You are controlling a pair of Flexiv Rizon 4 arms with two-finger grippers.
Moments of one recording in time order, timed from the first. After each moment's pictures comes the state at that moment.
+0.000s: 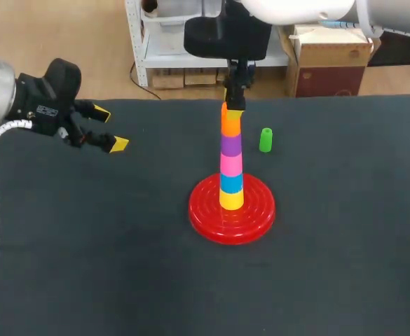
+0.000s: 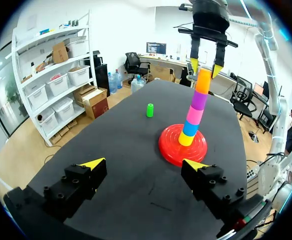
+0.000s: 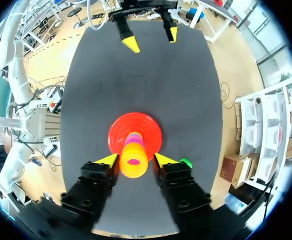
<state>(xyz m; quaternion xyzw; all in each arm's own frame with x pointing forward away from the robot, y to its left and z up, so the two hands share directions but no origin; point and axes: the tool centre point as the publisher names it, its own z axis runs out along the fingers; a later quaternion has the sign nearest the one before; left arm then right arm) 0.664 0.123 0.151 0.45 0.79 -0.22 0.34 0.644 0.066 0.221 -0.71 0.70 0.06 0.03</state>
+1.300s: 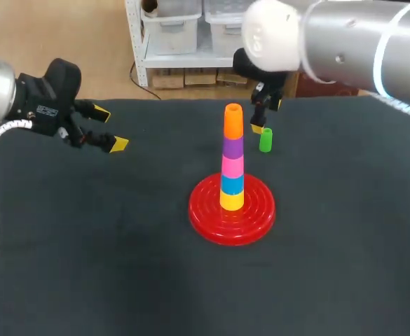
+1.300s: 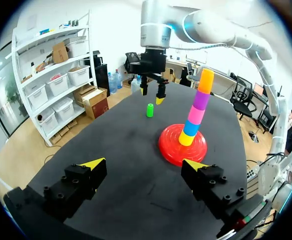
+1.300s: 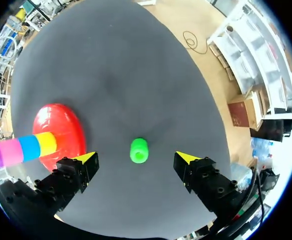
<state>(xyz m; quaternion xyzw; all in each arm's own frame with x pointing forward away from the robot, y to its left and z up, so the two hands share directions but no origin) 0.664 0.123 0.151 0.45 0.79 -0.22 0.34 0.794 -0.024 0.058 -0.51 0.86 0.02 -0.01</state>
